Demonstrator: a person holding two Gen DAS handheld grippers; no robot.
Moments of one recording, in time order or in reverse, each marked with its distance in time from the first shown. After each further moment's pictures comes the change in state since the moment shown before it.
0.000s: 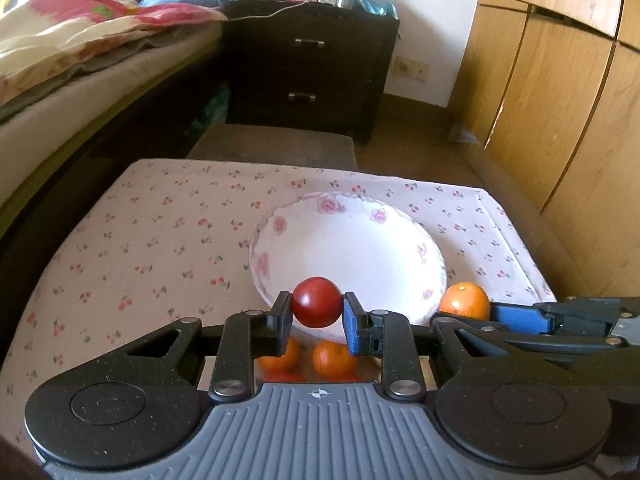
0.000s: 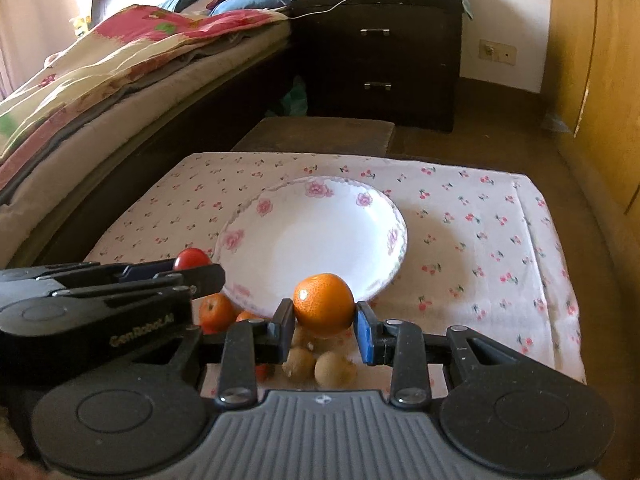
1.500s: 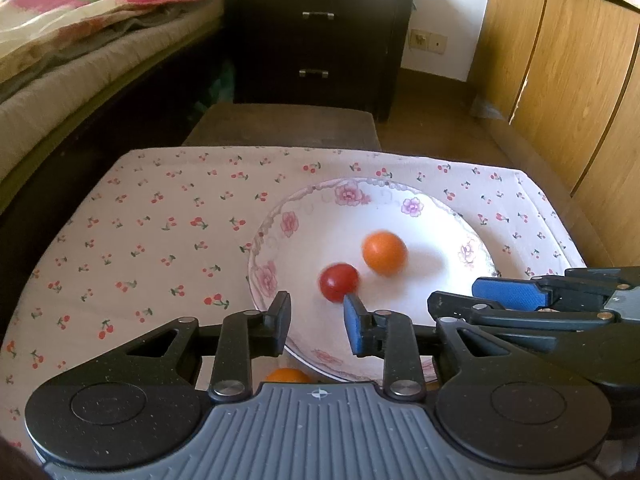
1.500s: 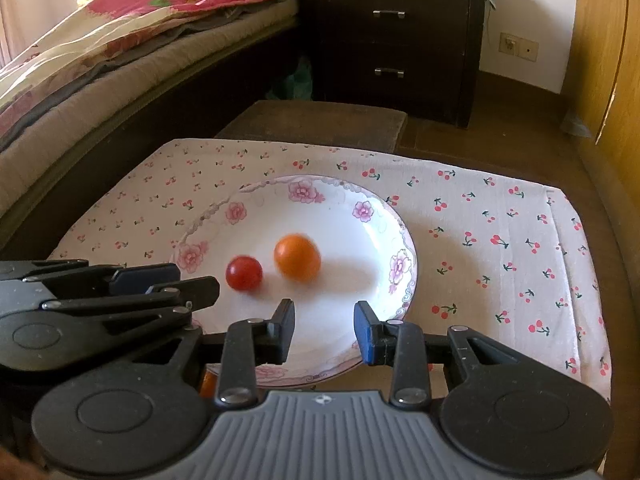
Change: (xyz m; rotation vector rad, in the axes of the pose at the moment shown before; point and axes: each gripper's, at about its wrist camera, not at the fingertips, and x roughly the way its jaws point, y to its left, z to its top) left arm 0.051 0.001 0.012 0.026 0.066 0.058; right arm 0.063 -0.016 0.020 -0.044 0.043 0.007
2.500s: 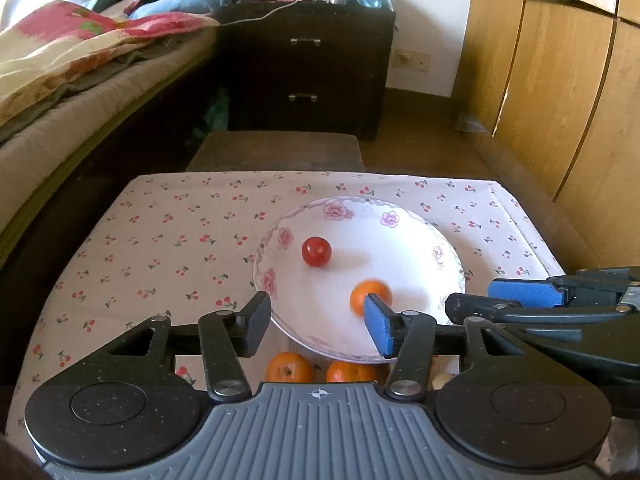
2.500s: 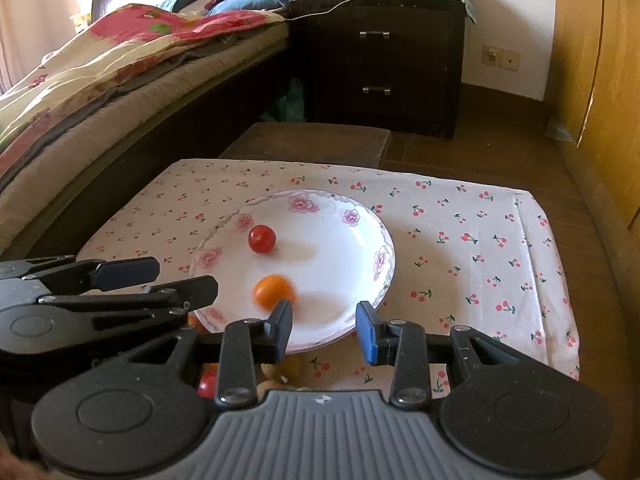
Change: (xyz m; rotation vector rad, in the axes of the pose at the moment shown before) left arm -0.039 -0.004 -0.008 0.036 -0.065 -0.017; right arm -0.050 0.000 -0.015 0.028 -0.052 -0.010
